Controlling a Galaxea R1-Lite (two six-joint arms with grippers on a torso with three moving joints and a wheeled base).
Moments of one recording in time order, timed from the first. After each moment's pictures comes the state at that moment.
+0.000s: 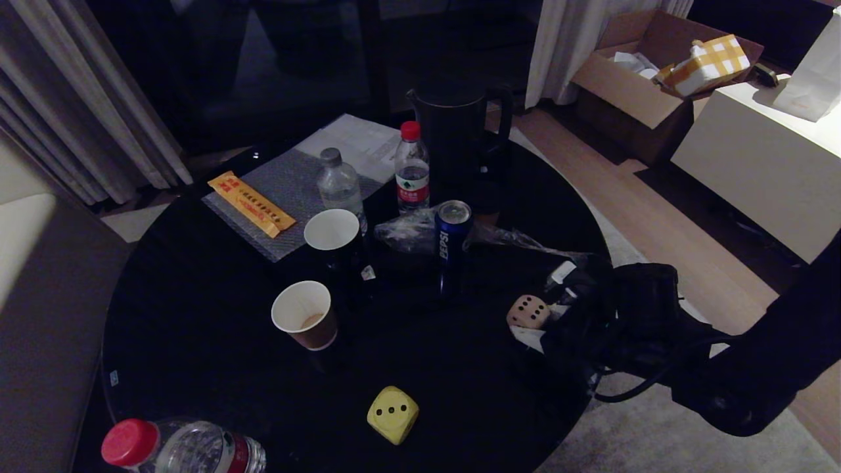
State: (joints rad) left arm 0.00 0.00 0.00 0.00 0.05 -0.05; right arm 0.41 2.00 -0.61 -0.99 0.20 -0.26
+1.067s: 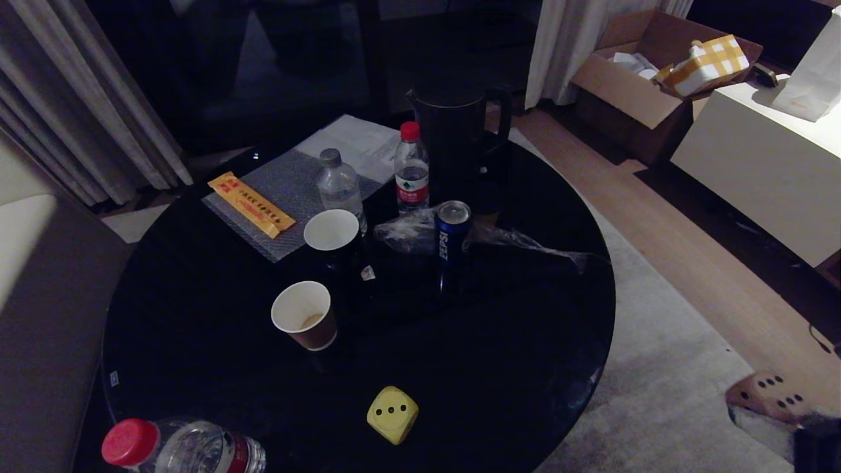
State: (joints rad) left arm 0.00 0.00 0.00 0.00 0.05 -0.05; right arm 0.10 0.93 -0.21 -0.23 -0.01 0.00
